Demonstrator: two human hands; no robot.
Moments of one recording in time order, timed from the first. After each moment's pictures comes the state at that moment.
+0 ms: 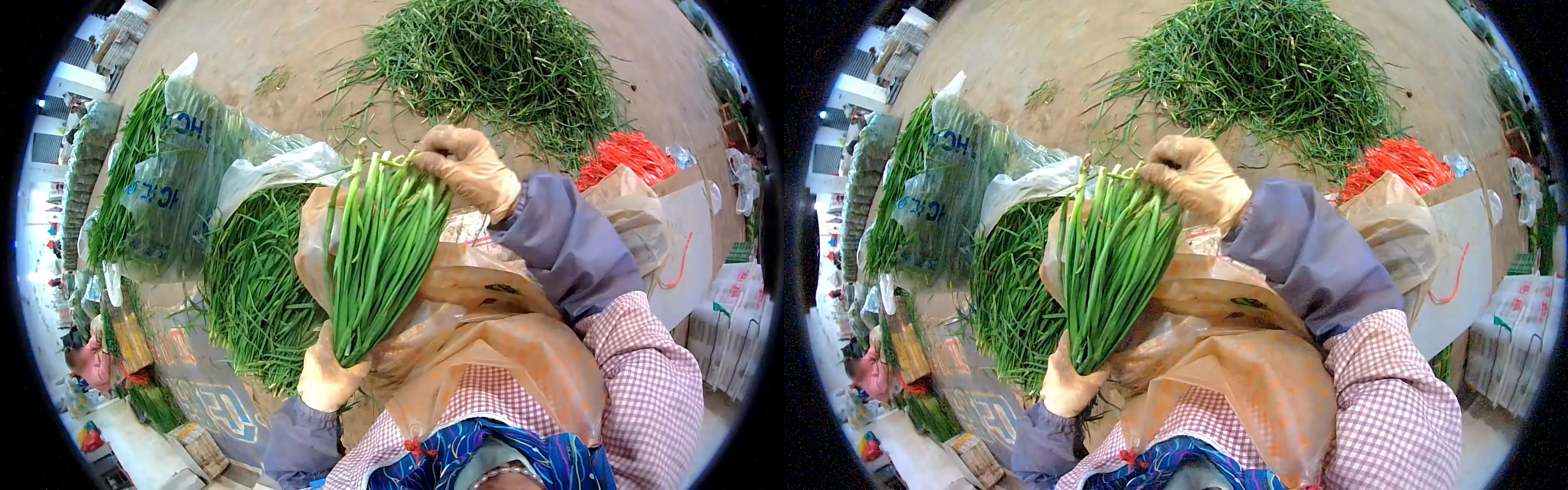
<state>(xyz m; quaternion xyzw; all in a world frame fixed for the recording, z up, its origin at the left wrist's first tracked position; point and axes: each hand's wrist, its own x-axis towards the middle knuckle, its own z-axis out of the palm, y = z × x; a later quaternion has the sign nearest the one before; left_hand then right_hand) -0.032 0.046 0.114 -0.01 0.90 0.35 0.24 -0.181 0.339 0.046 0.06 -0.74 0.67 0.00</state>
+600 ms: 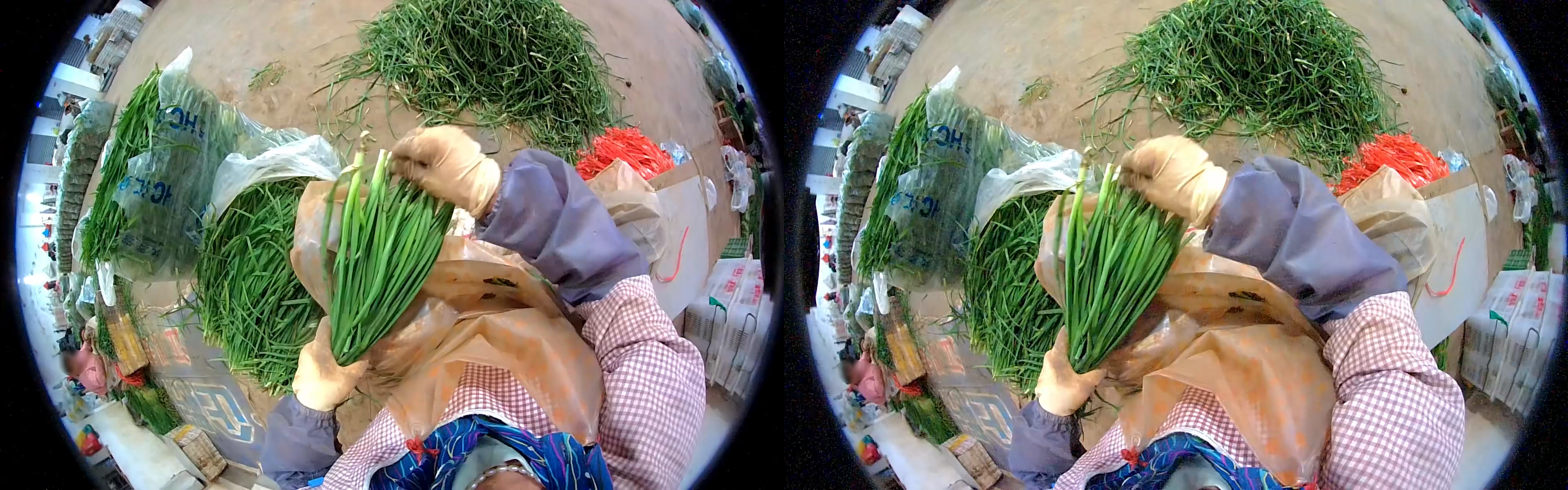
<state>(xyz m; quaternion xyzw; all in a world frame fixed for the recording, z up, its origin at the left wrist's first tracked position) -0.030 0.036 0.109 0.03 0.90 0.35 0.25 -0.192 0.323 0.054 0.20 -0.87 0.46 0.02</state>
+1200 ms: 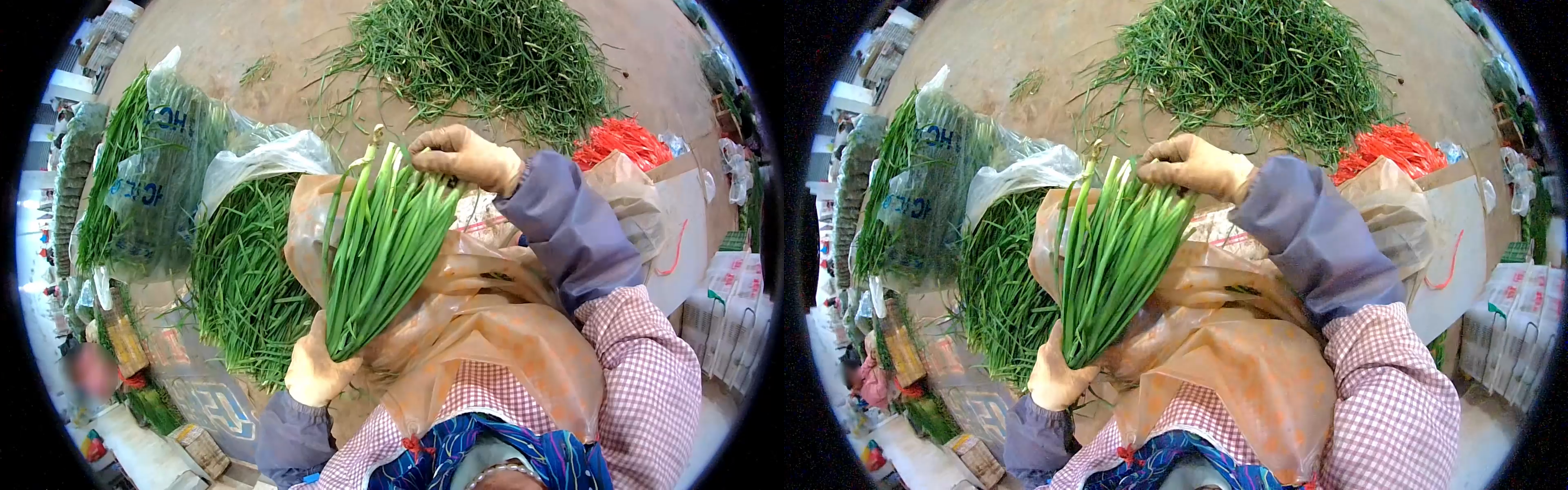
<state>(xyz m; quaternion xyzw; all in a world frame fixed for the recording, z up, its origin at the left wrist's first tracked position) -0.039 0.041 0.113 0.05 0.90 0.33 0.27 -0.186 0.364 0.033 0.01 -0.67 0.68 -0.30</state>
